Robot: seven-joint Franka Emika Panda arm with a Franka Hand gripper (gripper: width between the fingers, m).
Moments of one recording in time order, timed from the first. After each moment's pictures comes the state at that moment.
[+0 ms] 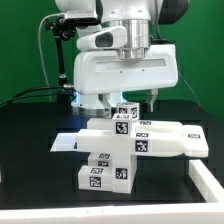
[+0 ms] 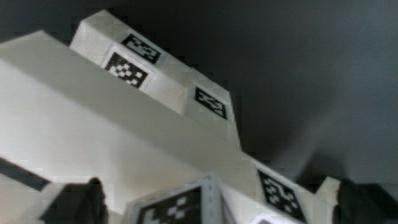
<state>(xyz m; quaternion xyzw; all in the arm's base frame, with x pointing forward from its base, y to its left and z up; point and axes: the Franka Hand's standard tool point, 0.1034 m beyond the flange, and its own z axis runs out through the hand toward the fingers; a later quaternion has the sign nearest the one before) 0.475 0.035 0.106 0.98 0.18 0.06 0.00</state>
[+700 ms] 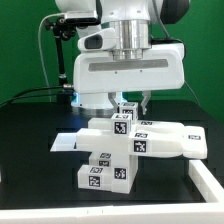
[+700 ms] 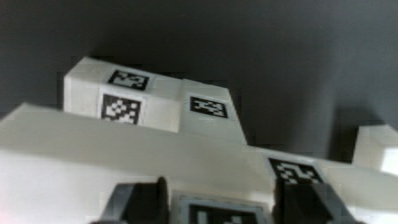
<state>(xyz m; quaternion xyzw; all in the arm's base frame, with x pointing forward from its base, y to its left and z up) 0.474 0.036 0.105 1.00 -0.04 0.06 -0.02</state>
